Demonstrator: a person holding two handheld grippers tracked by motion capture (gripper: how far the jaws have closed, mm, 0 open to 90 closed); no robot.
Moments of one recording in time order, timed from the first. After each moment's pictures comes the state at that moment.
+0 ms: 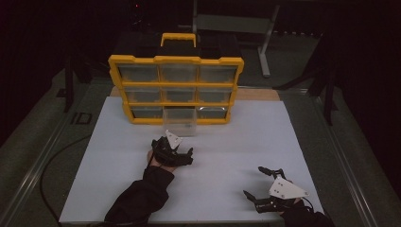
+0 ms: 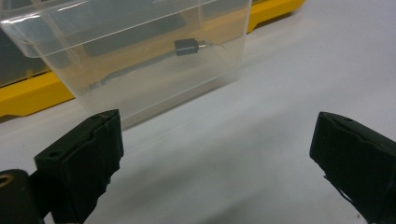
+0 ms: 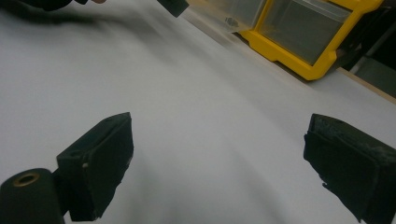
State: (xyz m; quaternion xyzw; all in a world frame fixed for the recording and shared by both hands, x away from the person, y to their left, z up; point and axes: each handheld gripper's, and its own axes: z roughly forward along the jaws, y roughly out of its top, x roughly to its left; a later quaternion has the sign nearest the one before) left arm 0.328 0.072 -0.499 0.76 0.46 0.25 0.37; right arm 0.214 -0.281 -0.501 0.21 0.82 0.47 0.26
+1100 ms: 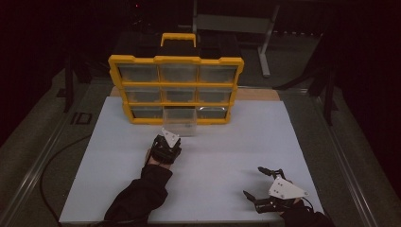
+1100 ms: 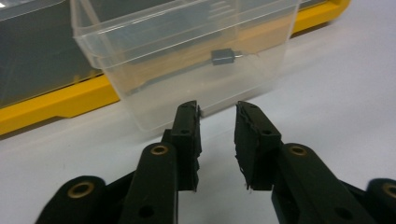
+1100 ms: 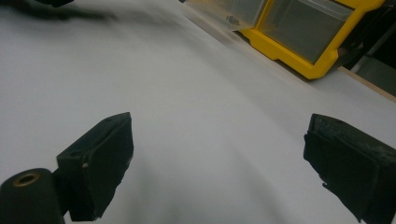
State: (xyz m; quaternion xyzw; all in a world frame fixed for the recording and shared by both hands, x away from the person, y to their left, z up) left arm 0.332 0.078 -0.497 0.74 0.48 0.31 0.34; right arm 0.214 -0.281 -0.501 0.21 0.82 0.47 0.26
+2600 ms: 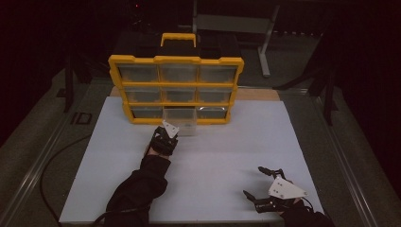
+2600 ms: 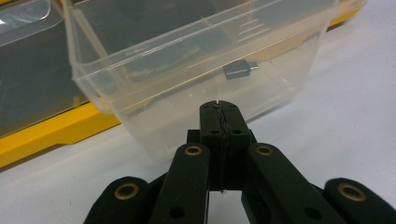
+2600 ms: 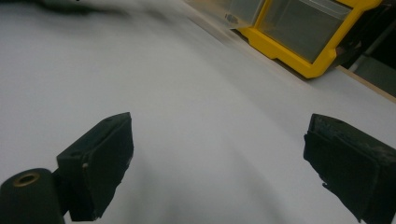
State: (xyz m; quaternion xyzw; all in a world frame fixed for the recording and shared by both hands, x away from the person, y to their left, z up) left arm 0.361 0.083 -0.495 0.77 0.46 0.30 0.34; right arm 0.215 -0.281 -0.502 0.21 0.82 0.47 0.27
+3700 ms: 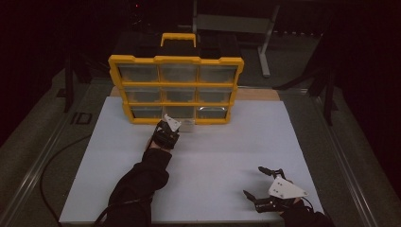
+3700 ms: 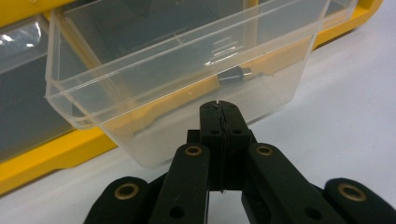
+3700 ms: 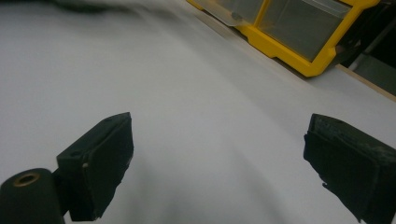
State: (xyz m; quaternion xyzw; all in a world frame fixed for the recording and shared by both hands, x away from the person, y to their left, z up) left arm 0.381 0.078 -0.492 0.77 0.45 0.31 0.33; right arm 0.215 -0.281 -0.502 0.21 0.82 0.47 0.27
